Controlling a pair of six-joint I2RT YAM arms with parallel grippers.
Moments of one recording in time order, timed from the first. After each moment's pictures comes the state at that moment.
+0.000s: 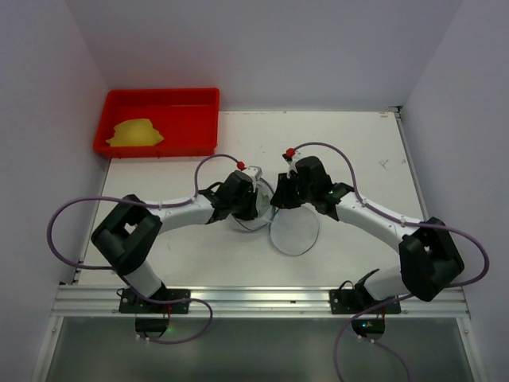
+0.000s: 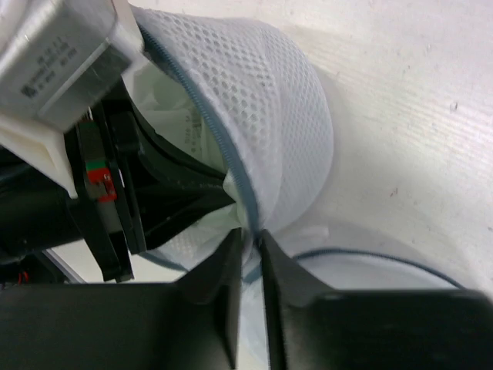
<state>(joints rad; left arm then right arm) -0.75 1.66 0.90 -0.09 0.05 -0.47 0.61 1.43 0.90 -0.19 -0.20 0.45</state>
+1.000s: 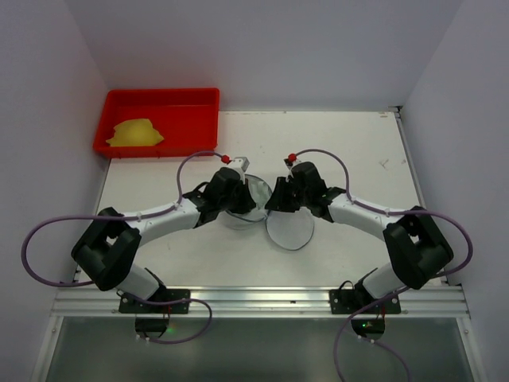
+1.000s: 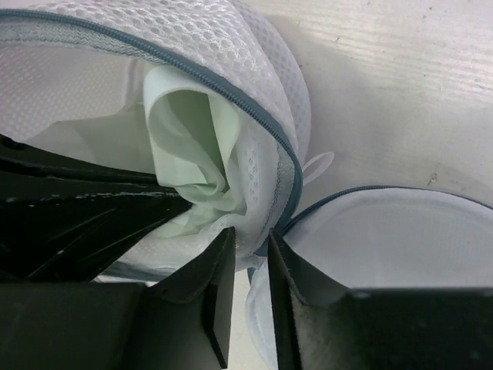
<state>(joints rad) -0.72 1.50 0.82 -0.01 0.03 -0.61 0.61 1.50 0.83 -0.05 -0.23 0.66</state>
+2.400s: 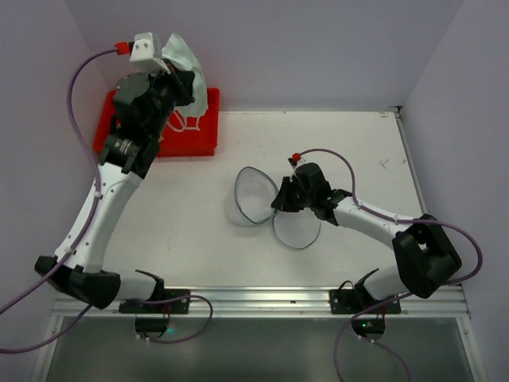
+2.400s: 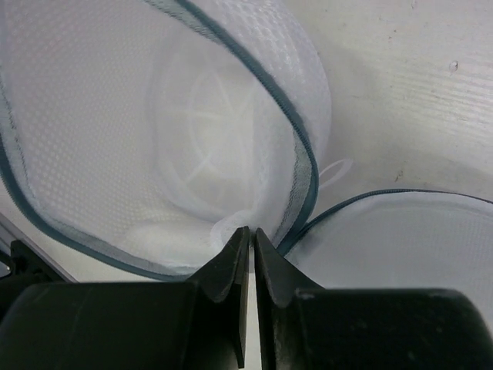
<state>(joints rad) -0.36 1.31 1.59 -0.21 -0.11 -0.34 0.61 1.44 0.79 -0.06 -0.17 0.63</state>
